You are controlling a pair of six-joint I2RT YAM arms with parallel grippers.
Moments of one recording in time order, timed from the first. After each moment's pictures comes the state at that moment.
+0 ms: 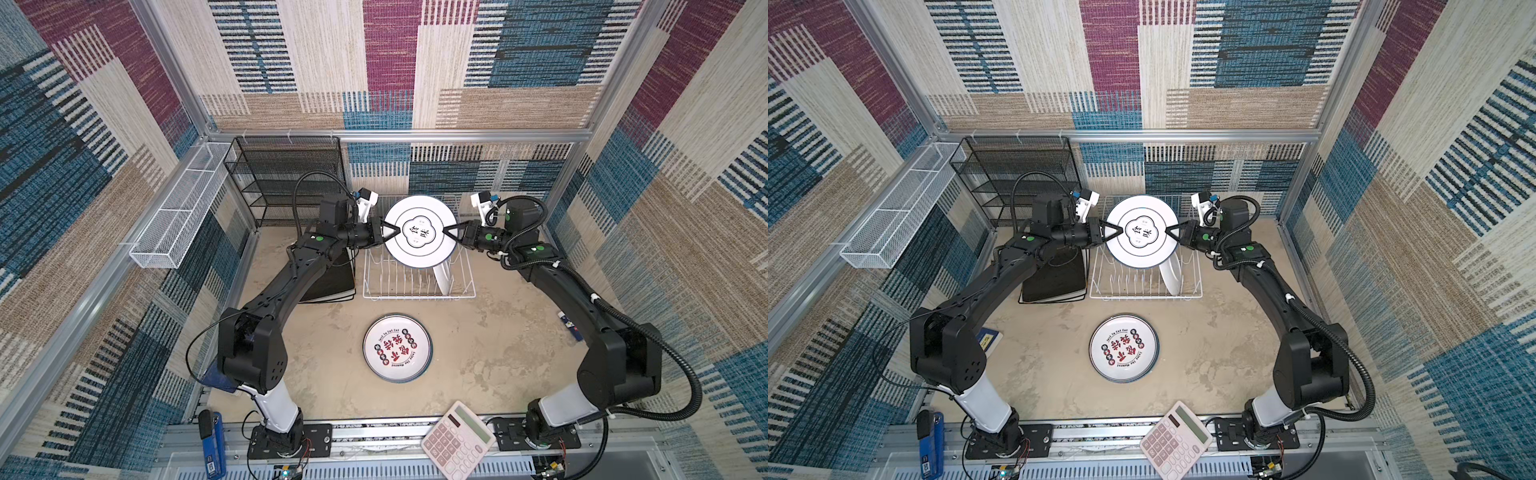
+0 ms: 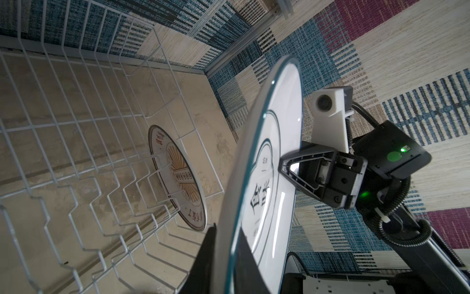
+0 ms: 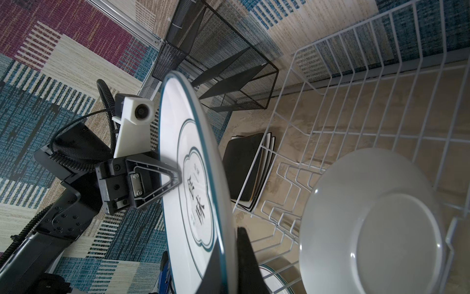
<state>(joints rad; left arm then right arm) -0.34 1.73 1.55 -0.23 0.80 -0.63 0.19 1.54 1.31 -0.13 -0.78 0.62</state>
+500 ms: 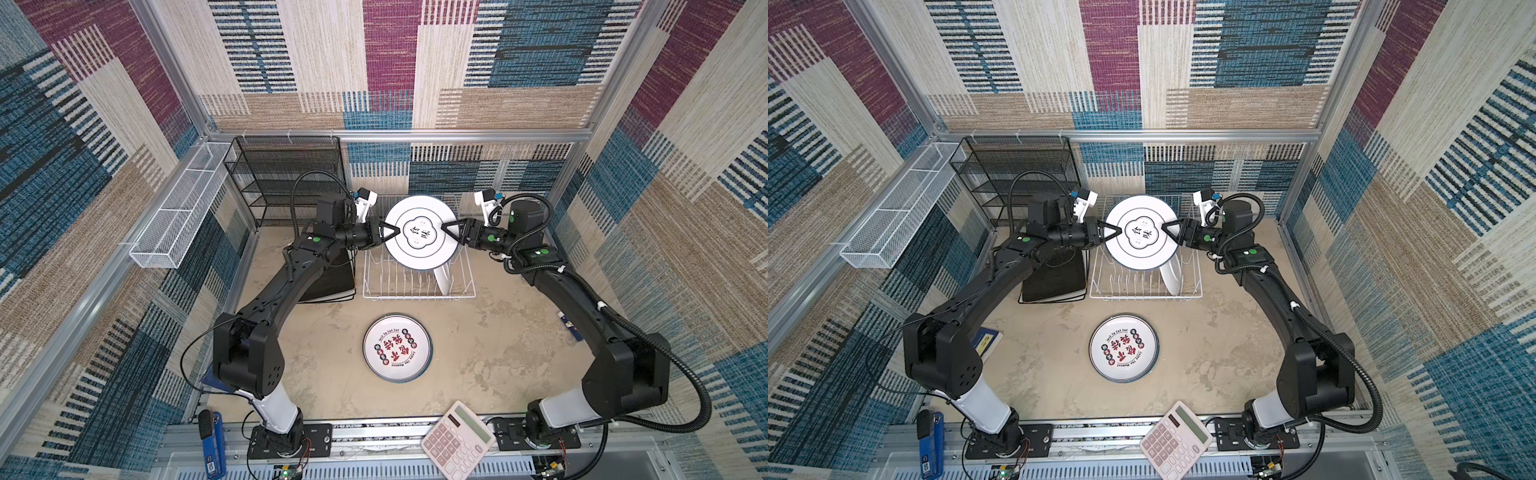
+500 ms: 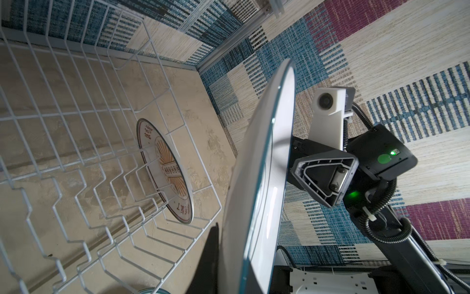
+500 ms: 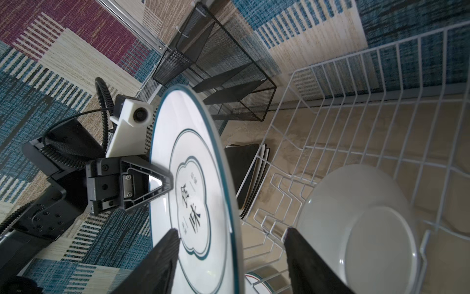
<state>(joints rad) -0.33 1.68 1.54 -0.25 0.81 -0.64 0.19 1.47 1.28 -0.11 -0.71 0.54</state>
